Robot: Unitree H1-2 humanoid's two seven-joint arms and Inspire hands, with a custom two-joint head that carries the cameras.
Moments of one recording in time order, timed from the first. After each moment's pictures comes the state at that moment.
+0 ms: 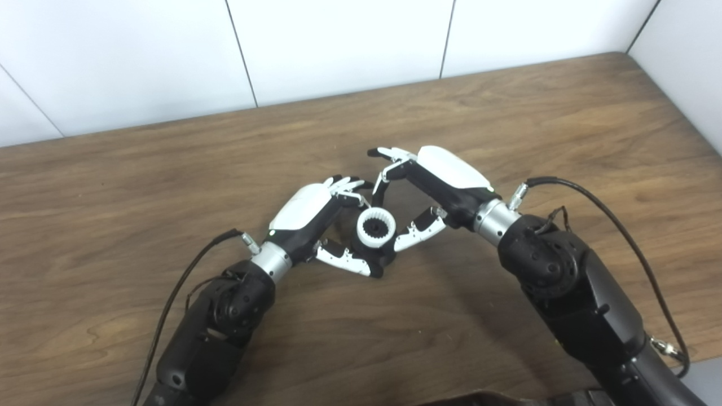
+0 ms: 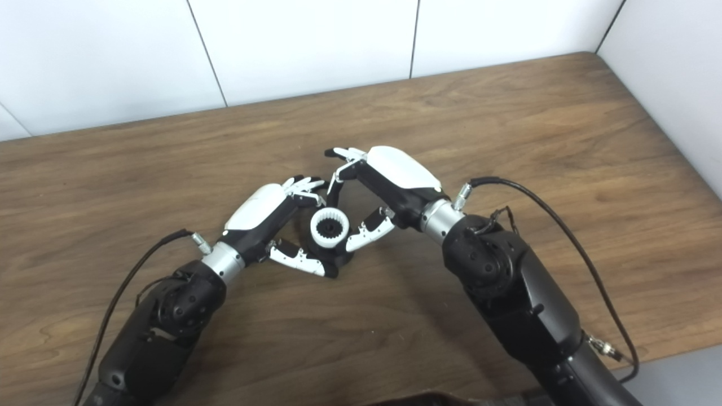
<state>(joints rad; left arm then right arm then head) -0.36 0.16 -0.49 0.17 0.57 -0.14 -0.23 -0.18 -0.36 0.27 -0.44 -0.65 0.31 0.44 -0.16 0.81</state>
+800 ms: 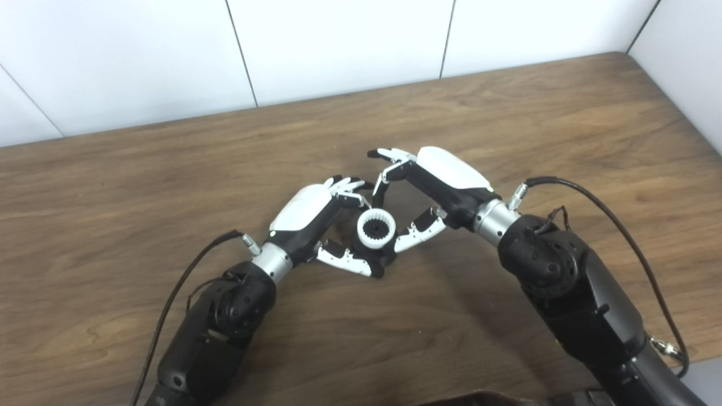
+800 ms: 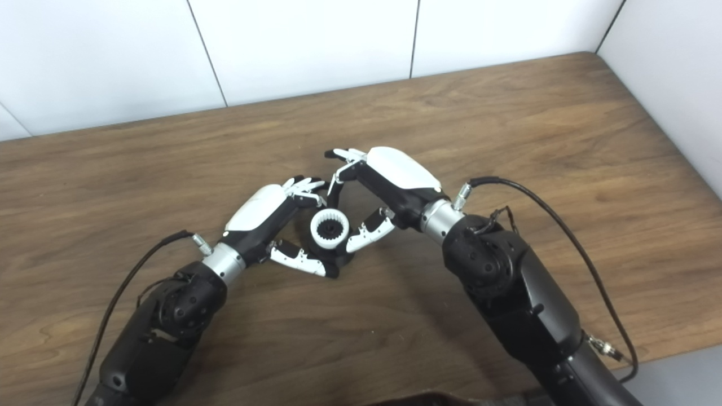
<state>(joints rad) -0.36 0.15 -0.49 0.17 0.57 -0.13 -0.23 -0.18 -0.36 0.27 -0.43 -0.65 0.31 0.44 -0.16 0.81</state>
